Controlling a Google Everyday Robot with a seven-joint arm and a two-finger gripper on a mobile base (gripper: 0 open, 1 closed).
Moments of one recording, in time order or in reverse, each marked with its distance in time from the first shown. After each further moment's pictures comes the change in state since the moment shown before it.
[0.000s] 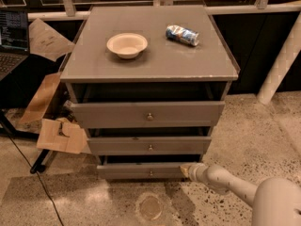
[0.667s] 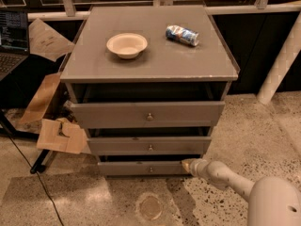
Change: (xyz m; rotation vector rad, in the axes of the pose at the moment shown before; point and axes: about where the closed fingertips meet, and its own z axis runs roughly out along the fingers) arm -0.016 -0.025 0.009 0.037 -0.025 0.013
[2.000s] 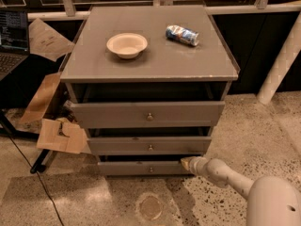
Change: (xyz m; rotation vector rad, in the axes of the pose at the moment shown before) arm -0.013 0.002 0.004 -0.014 -0.016 -0.029
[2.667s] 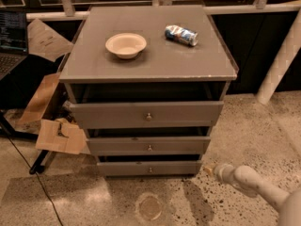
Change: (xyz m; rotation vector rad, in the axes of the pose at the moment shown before) arm 0.043 -0.064 -0.097 0.048 0.062 0.024
